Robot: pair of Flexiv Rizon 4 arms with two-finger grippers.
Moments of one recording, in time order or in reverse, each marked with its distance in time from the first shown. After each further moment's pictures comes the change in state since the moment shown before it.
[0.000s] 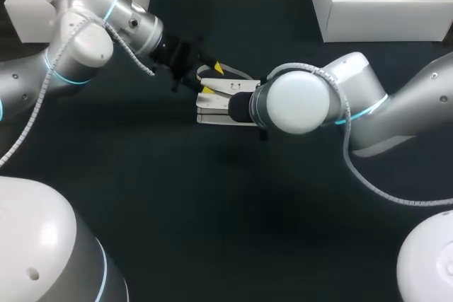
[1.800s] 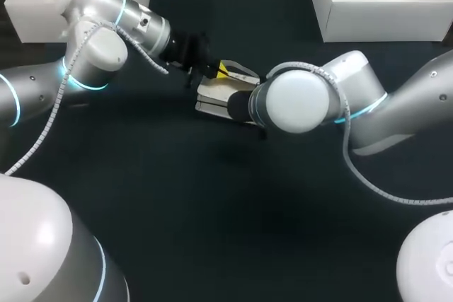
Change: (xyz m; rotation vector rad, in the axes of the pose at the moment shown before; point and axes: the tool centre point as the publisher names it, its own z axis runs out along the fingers) left arm -0.034 0.017 0.017 0.013 -0.098 -0.276; right arm -0.003 0.002 -0.001 -0.002 -0.004 0.001
